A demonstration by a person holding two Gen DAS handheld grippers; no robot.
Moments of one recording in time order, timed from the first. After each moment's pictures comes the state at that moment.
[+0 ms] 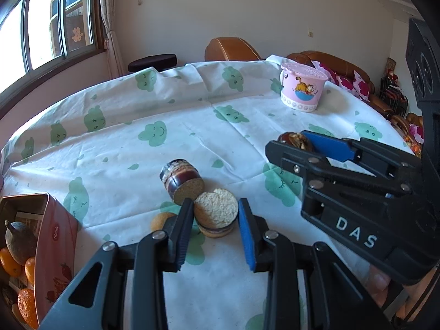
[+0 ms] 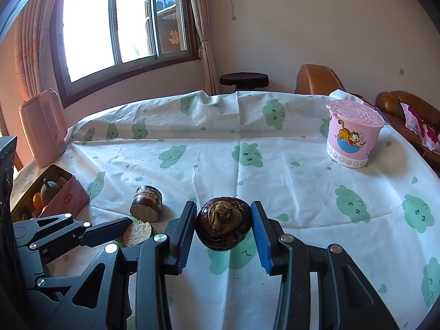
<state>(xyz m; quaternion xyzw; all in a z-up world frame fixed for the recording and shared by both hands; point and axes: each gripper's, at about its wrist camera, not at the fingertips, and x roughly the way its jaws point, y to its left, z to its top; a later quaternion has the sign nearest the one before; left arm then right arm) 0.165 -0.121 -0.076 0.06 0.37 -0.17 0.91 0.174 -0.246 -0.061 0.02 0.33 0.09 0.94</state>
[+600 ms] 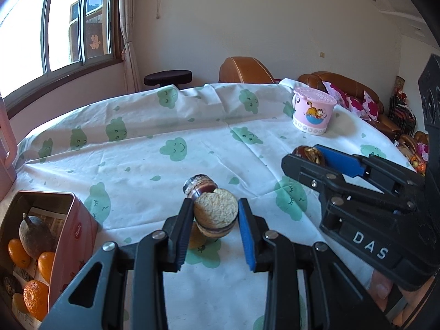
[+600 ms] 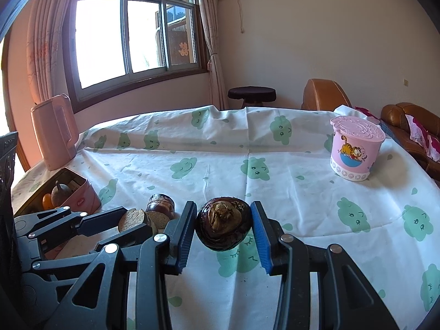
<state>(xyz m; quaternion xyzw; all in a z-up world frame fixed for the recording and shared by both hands) 0.155 -0.105 -0.062 0.03 0.33 -0.14 0.93 0.159 -0.244 -0.050 0.01 0.28 0.12 0.95</state>
